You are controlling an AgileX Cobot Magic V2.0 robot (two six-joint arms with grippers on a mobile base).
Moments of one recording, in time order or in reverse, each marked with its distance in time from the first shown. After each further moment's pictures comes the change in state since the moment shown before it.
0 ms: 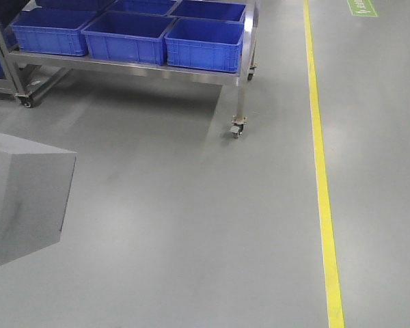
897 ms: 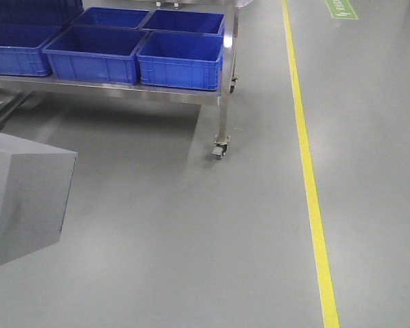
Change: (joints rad) left arm 0.000 0.000 0.000 0.000 0.000 0.000; right arm 0.000 0.000 0.000 0.000 0.000 0.000
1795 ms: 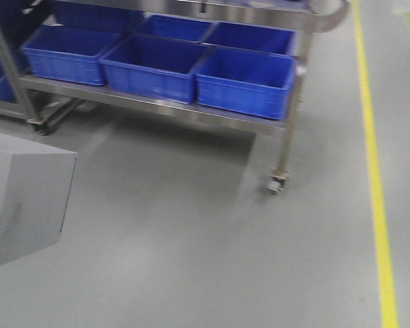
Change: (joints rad) left arm 0.000 0.000 0.000 0.000 0.000 0.000; right arm 0.000 0.000 0.000 0.000 0.000 0.000
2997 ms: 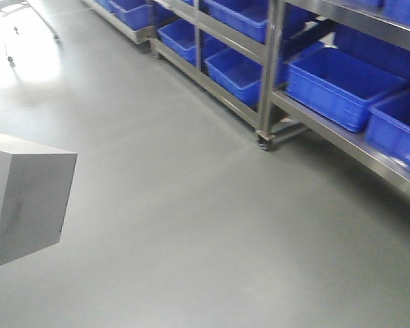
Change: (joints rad) left arm 0.000 0.000 0.000 0.000 0.000 0.000; right arm 0.000 0.000 0.000 0.000 0.000 0.000
